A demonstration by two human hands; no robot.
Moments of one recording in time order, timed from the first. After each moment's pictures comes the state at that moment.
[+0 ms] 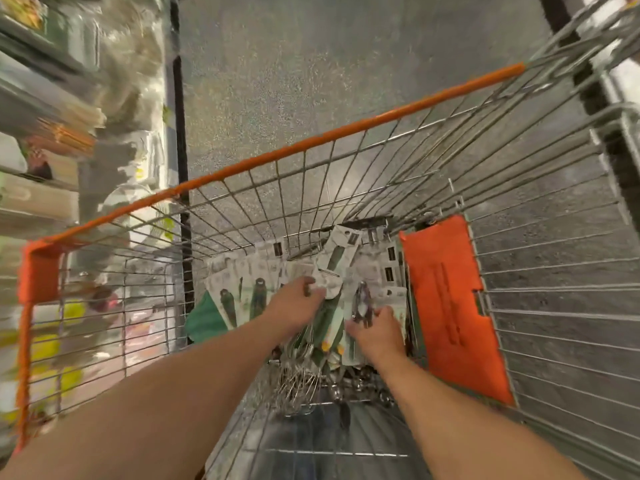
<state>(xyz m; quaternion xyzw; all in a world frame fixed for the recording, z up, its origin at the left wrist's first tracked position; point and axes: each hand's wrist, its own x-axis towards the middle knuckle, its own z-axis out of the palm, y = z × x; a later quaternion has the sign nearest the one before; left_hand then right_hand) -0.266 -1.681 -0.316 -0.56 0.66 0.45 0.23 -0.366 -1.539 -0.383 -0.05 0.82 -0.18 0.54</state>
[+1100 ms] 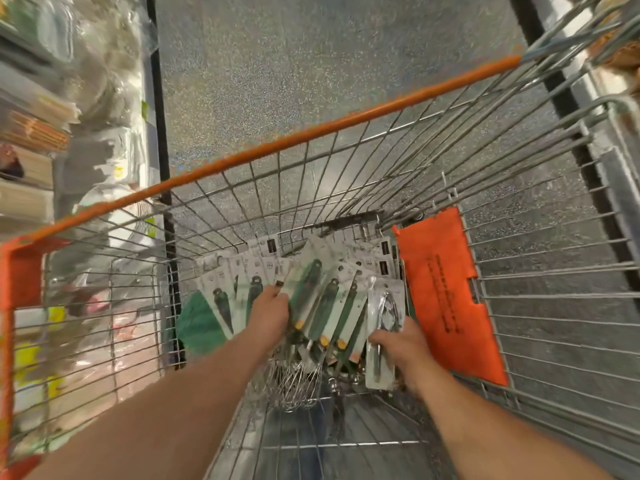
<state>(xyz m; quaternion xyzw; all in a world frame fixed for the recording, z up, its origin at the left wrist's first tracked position) -0.228 -1.670 -0.328 -0.70 0.46 0.54 0.07 -0.380 -1.497 -0.358 0.08 0.79 -0.28 0.55</state>
